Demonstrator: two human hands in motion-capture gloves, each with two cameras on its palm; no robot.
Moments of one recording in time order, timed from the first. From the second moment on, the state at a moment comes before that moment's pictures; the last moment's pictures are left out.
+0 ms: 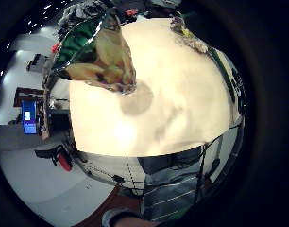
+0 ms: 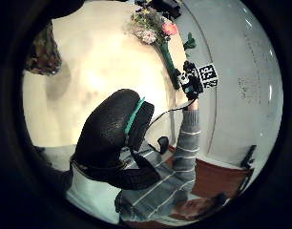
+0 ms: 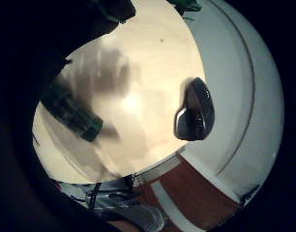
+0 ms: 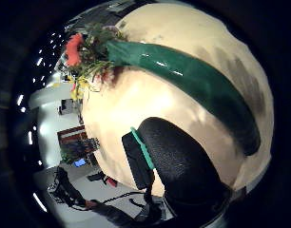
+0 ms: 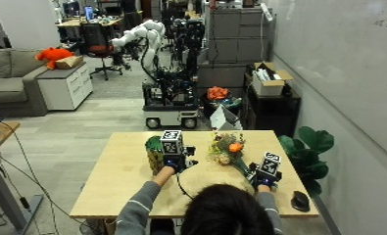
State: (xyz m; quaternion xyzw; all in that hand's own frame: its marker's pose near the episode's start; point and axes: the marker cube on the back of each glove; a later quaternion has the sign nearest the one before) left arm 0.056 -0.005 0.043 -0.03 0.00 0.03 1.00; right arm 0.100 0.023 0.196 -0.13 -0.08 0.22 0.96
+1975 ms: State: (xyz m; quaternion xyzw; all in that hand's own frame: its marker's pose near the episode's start) left arm 0.122 -0.065 -0.082 0.08 0.47 0.03 0.88; right arm -0.117 -0.058 0.044 0.20 -0.55 0.11 0.80
